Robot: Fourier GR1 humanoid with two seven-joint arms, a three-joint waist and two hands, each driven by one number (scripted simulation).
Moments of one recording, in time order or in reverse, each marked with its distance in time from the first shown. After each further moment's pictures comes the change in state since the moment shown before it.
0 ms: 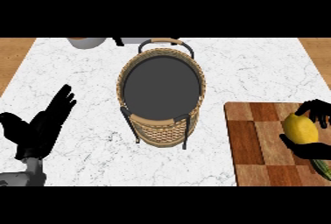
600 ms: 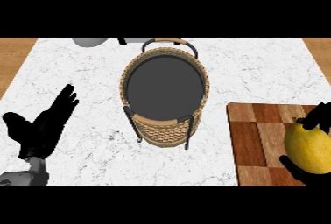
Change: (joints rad) left arm -0.006 -0.023 0.005 0.003 -0.025 -0.013 0.000; right arm -0.012 0.000 0.001 -0.571 -0.214 0.261 0.389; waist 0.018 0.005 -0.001
